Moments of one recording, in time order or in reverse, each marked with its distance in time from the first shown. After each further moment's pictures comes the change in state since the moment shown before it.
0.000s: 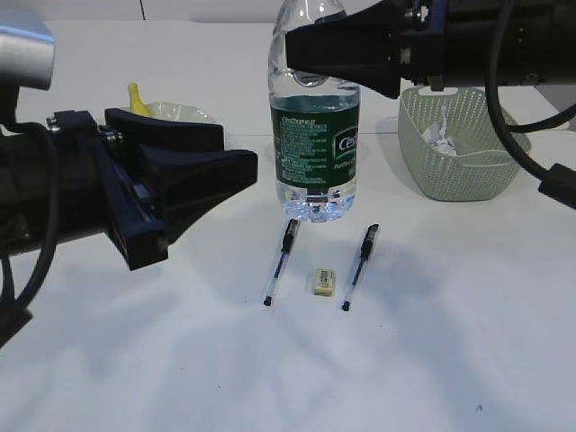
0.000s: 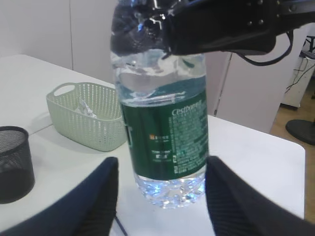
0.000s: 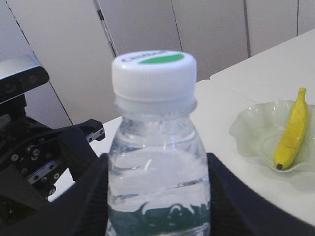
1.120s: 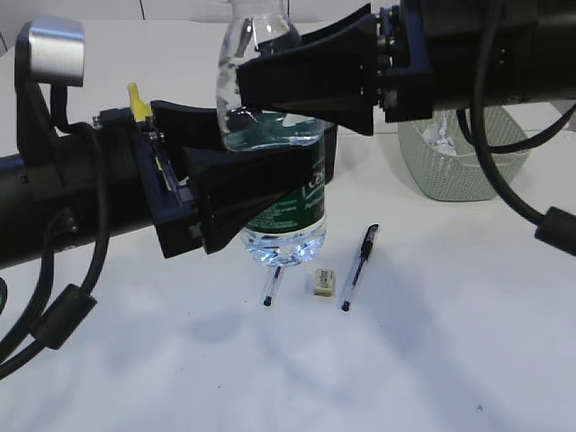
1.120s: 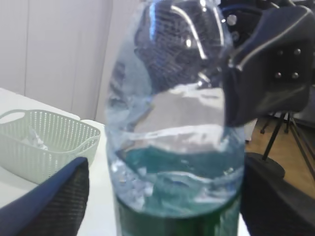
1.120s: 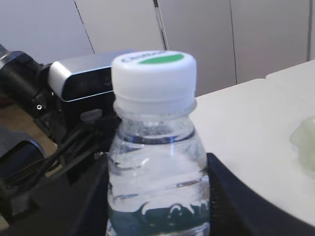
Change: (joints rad) left arm 0.000 0.172 -0.033 -0.019 -0.293 -0.006; right arm 0.083 0.002 0.000 -0.033 0.102 -0.031
